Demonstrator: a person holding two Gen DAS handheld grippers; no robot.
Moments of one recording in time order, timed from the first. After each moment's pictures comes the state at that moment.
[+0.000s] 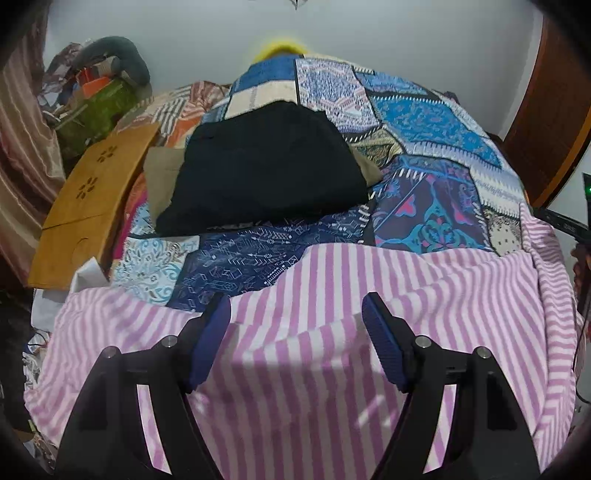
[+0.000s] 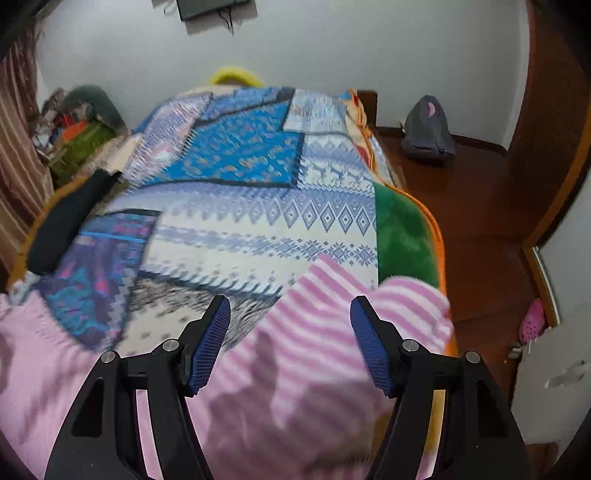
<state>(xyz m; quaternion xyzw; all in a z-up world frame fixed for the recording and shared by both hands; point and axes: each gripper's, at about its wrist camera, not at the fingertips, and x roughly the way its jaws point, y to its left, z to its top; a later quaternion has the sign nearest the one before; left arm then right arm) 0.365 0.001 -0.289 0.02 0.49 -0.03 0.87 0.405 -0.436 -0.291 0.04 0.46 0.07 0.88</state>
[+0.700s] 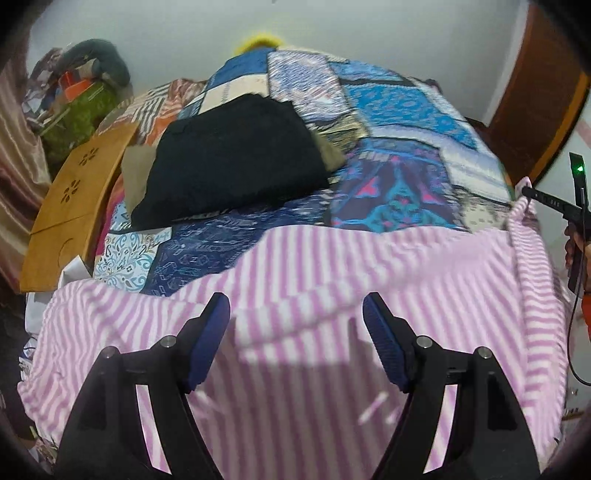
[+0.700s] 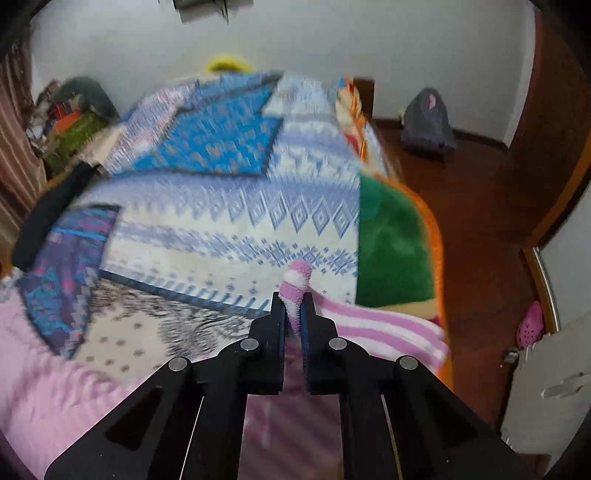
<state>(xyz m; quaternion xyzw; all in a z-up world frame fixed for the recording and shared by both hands) 0.339 -0.031 -0.275 0.03 0.50 -0.07 0.87 0.390 -0.467 -0.275 0.05 0.45 0.07 0.89</state>
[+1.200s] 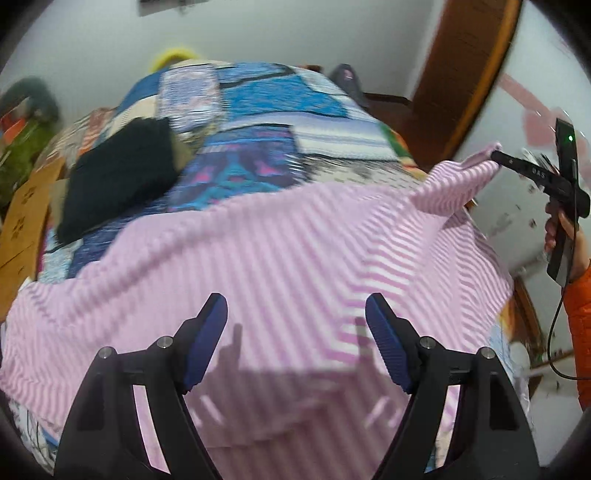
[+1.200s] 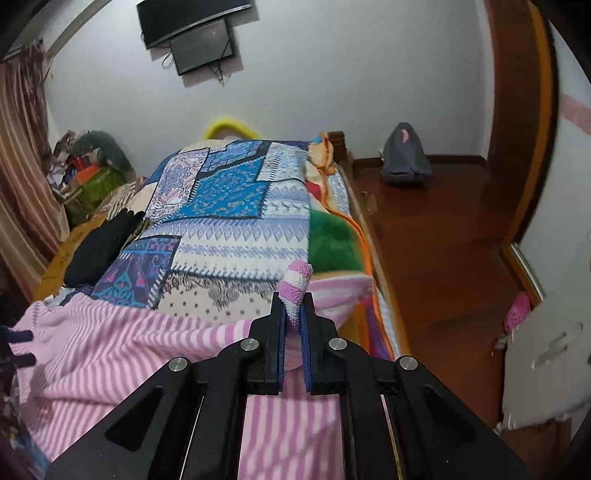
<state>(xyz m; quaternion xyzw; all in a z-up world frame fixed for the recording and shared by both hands) 0.255 -0.159 -0.252 0.06 0.49 -0.21 0.84 0.259 -0.527 -0.208 0.11 0.38 0.06 0.92</state>
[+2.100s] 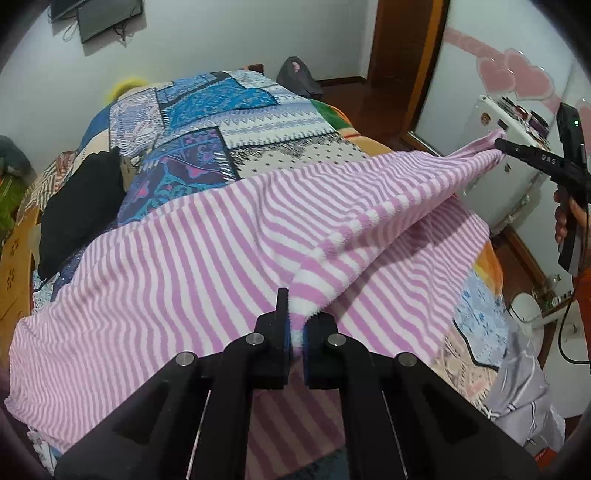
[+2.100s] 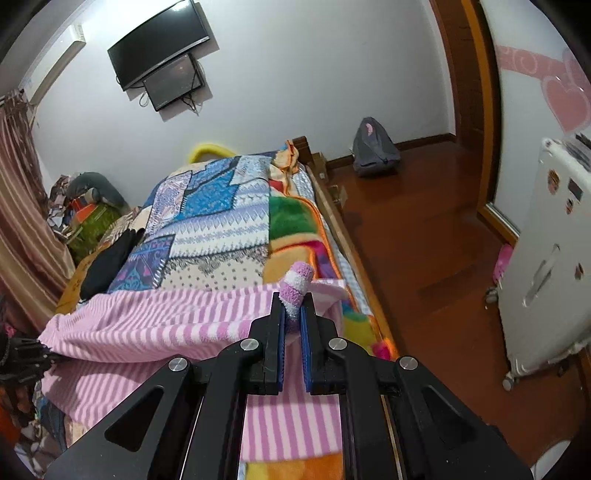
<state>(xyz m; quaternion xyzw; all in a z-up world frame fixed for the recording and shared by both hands) 0.199 -0.211 -0.259 0.14 0.47 -0.27 0.83 0.159 -0.565 -0.225 0.18 0.36 0.02 0.92</state>
